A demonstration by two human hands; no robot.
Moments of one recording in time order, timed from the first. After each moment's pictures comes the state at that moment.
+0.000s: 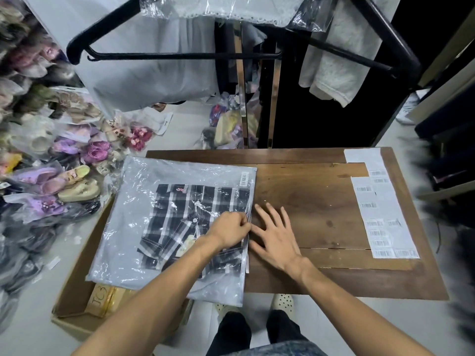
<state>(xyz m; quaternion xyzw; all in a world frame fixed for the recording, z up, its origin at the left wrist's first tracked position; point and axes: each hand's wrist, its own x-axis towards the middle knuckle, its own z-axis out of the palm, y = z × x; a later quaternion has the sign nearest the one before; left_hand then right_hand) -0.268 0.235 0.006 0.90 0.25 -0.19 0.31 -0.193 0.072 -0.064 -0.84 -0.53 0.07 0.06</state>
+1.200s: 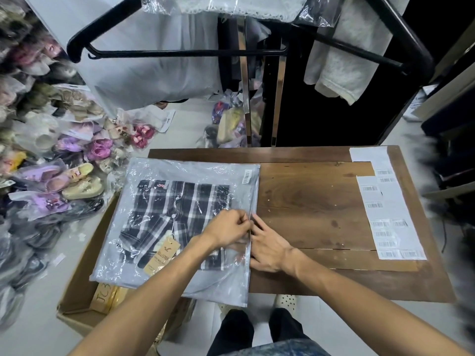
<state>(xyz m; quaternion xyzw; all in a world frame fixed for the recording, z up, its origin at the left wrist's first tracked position) -0.277 0.245 0.019 0.87 0.26 -0.17 0.37 -0.200 0.099 -0.066 -0.65 -0.75 0.03 -0.09</state>
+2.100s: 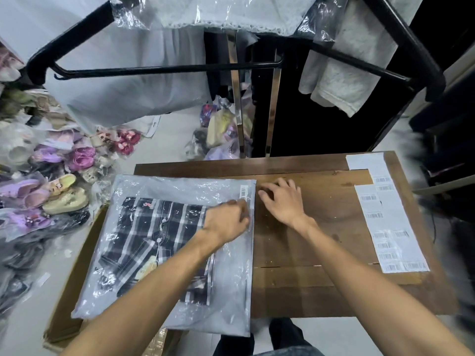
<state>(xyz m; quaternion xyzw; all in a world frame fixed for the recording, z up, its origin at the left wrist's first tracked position) -0.222 0.277 0.013 0.95 0.20 -0.18 0.16 -0.084 0.151 -0.038 -0.92 -0.30 0.17 0.16</state>
